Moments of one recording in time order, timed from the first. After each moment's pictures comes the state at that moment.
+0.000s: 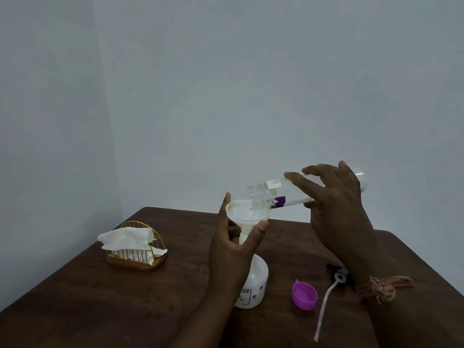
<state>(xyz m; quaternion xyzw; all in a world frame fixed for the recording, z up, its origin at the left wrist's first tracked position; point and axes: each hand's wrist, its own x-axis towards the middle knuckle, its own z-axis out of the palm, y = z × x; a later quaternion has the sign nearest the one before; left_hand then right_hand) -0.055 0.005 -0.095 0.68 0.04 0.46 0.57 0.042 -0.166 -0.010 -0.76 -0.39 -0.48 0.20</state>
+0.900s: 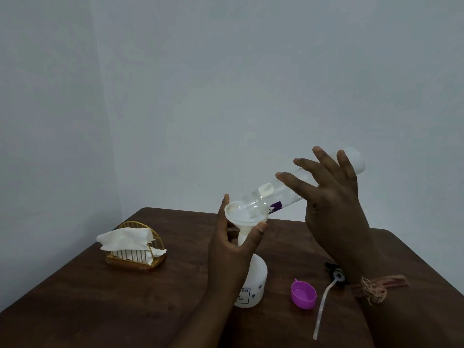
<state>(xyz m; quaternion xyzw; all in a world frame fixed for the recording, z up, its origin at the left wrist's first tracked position) -0.057 0.005 -0.098 0.70 0.05 0.45 0.56 0.026 -0.165 -0.003 -0.73 -0.40 -0.53 0.15</state>
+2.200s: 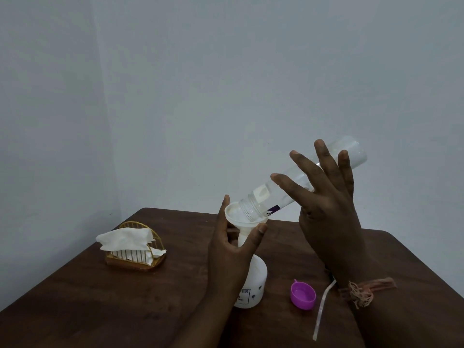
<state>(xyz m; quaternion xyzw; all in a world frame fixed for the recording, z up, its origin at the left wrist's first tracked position) -0.057 0.005 -0.099 0.69 0.05 0.46 0.56 0.010 -0.155 -0.002 -0.70 -0.39 -0.57 0.14</state>
